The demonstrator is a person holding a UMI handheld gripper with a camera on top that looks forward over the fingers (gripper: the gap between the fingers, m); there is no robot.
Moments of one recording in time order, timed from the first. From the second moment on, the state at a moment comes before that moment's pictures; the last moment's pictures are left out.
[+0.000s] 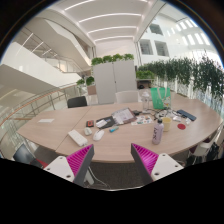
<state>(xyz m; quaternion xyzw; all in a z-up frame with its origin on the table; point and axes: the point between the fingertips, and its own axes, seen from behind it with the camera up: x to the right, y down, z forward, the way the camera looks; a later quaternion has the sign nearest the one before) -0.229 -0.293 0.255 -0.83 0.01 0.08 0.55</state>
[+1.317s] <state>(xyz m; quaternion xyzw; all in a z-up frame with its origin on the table) 0.028 0.051 0.058 -0.78 0.05 -0.03 0.62</state>
